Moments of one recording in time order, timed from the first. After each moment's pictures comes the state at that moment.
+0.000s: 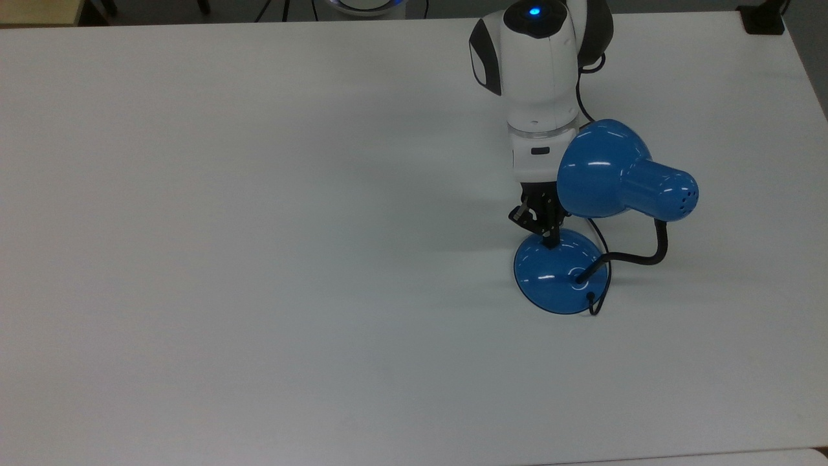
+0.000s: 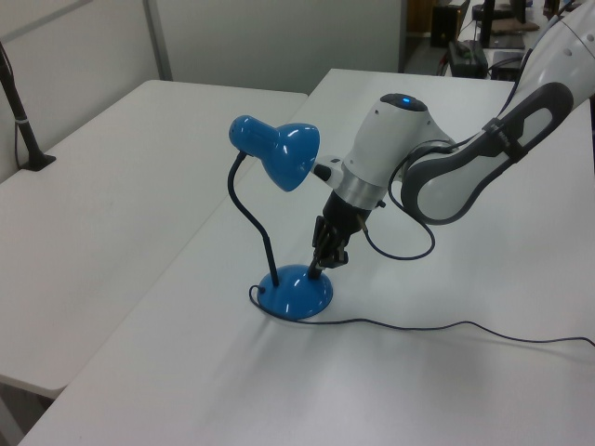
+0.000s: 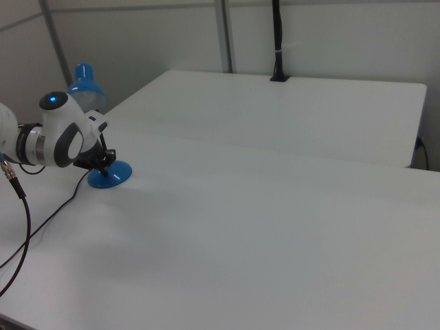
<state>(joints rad) 0.48 0.50 -0.04 -1.79 0.16 2.75 -0.34</state>
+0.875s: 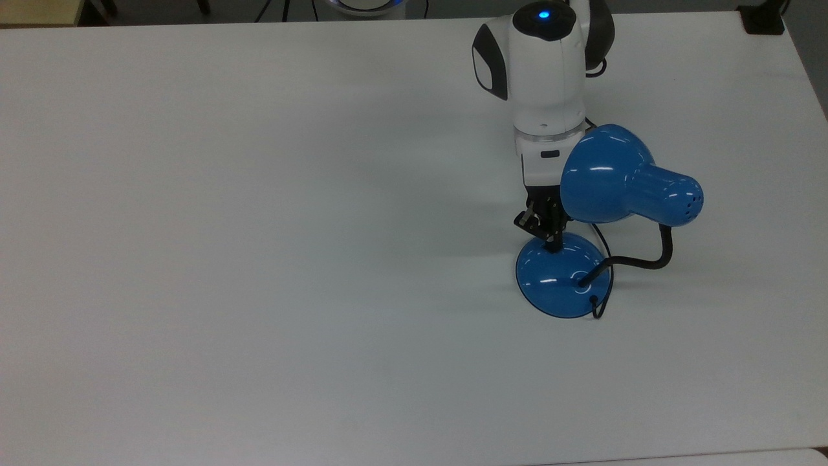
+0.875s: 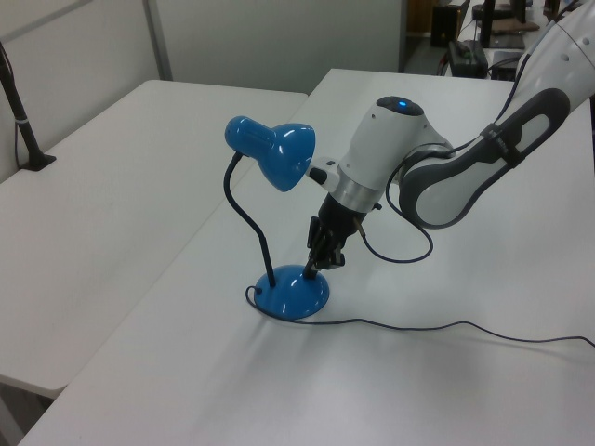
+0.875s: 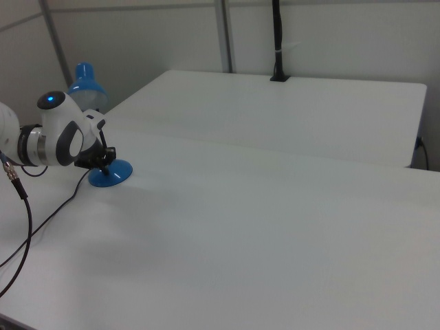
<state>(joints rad) 0.48 0.52 -0.04 -1.76 0.09 2.75 -0.34</state>
